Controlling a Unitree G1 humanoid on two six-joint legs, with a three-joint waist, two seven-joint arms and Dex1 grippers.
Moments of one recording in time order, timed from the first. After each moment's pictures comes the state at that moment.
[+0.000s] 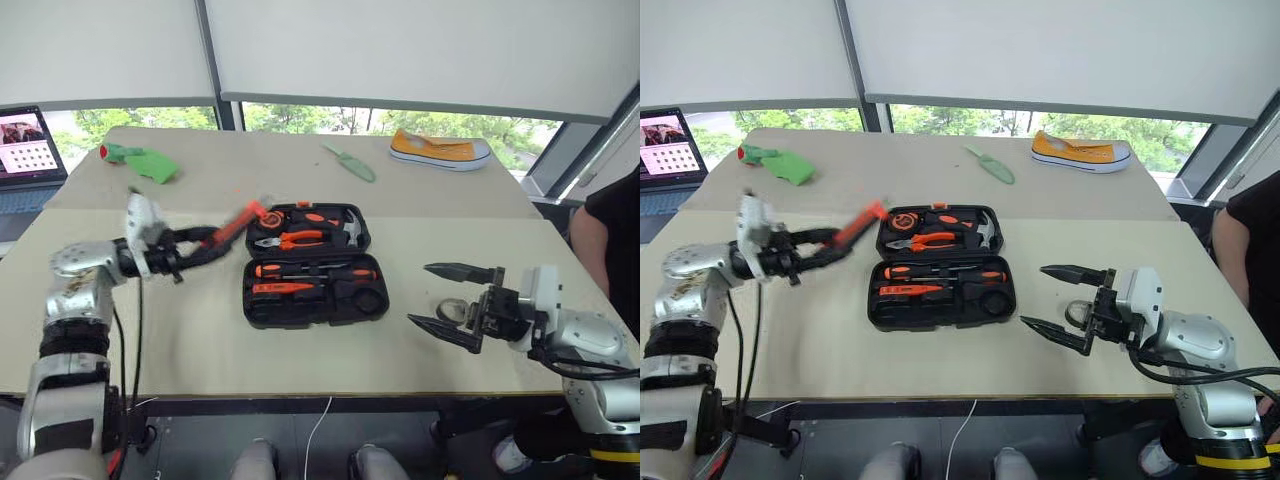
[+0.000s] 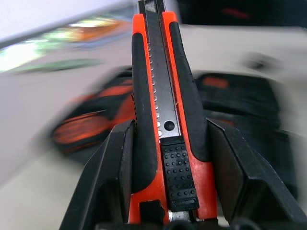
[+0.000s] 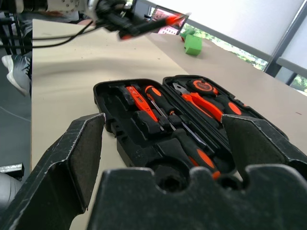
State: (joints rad) left arm -0.65 0.72 0.07 0.49 -0.34 -0.02 -1.52; right arm -0.12 -0.71 -0.20 -0.21 0.58 0.04 1.13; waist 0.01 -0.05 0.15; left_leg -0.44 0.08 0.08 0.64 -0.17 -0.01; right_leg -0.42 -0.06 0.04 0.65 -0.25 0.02
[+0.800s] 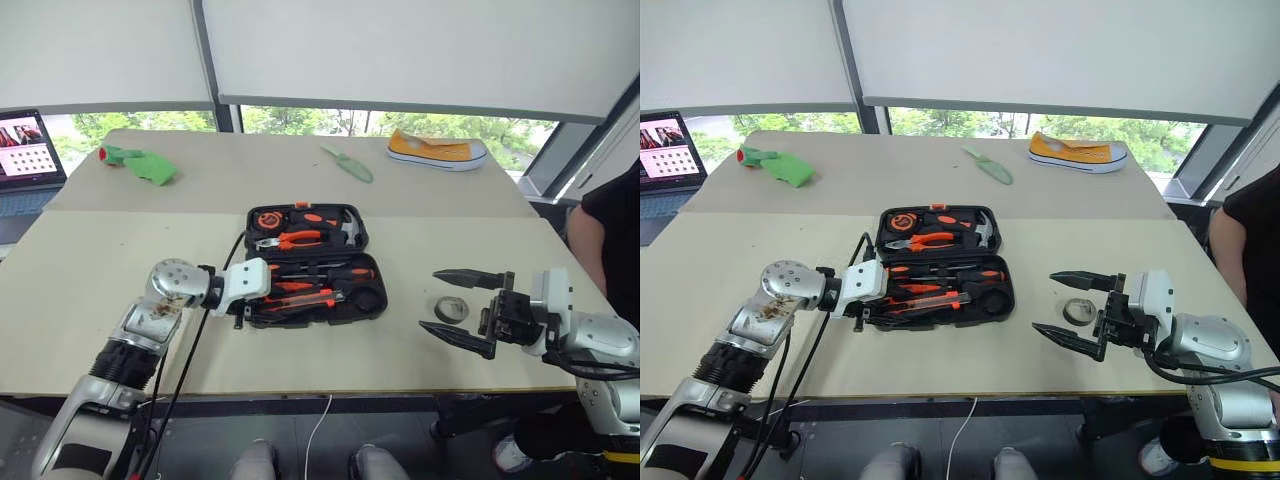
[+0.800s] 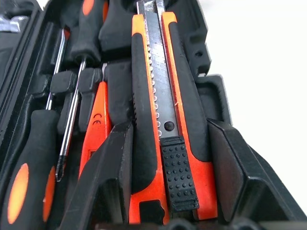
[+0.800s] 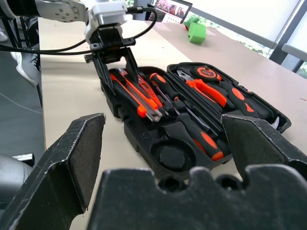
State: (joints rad) left arm -0.60 0.66 -0.25 0.21 -0.04 0.06 -1.27; right arm -0.10 -0.73 -0.21 -0.19 0.59 0.04 1.18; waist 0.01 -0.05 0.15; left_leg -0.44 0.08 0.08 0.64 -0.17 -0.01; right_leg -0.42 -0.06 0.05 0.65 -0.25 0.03
